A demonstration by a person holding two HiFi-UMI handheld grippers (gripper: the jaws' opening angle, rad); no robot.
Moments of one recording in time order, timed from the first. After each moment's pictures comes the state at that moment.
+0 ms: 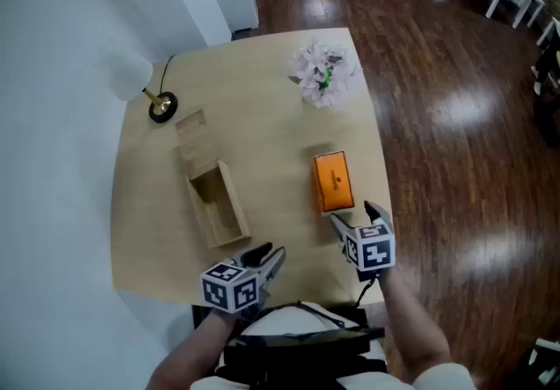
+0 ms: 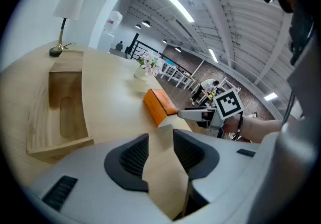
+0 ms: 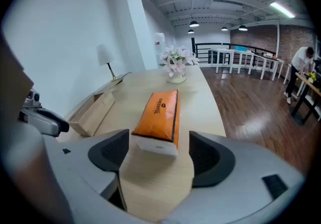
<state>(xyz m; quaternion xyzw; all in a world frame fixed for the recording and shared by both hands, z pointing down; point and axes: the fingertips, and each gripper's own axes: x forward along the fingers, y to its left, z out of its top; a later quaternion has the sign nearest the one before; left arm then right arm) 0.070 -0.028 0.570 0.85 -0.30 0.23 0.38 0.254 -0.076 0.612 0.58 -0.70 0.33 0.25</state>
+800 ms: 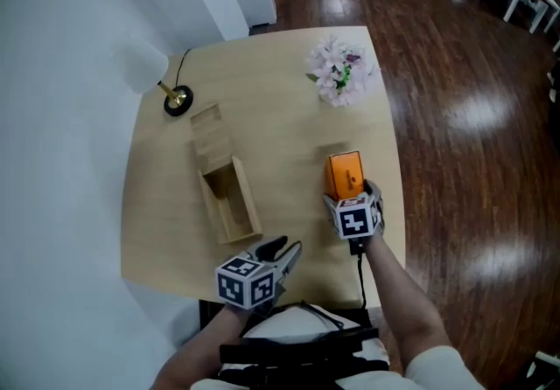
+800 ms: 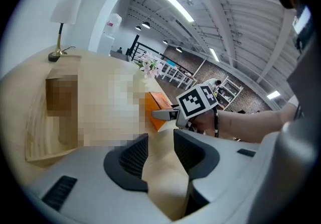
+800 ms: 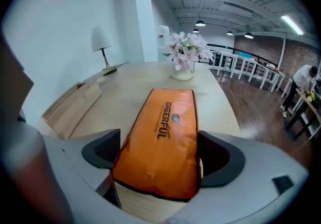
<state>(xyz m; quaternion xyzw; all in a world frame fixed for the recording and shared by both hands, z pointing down) 0.090 -0.040 0.563 0.85 -0.31 0.24 0.37 0.232 -0.149 0.657 0.58 -0.68 0.31 0.32</state>
